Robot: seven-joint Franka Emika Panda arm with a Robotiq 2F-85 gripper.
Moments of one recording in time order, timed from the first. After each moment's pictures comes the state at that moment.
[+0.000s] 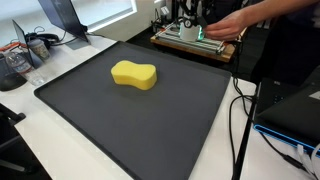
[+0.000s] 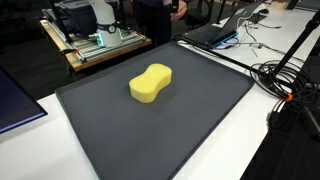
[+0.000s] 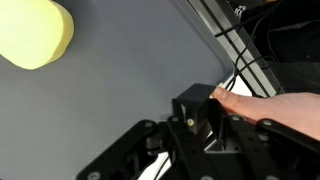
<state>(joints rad) 0.24 -0.22 0.12 -2.31 0.17 1.99 -0.55</state>
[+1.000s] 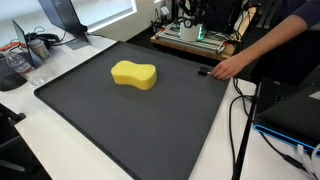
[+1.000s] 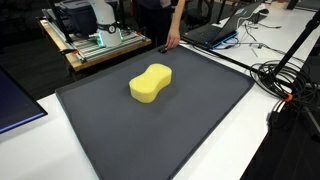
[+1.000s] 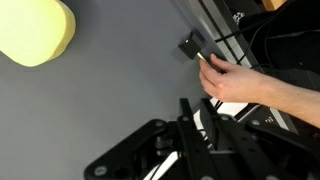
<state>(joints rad) 0.24 -0.22 0.10 -2.31 0.17 1.98 -0.62</state>
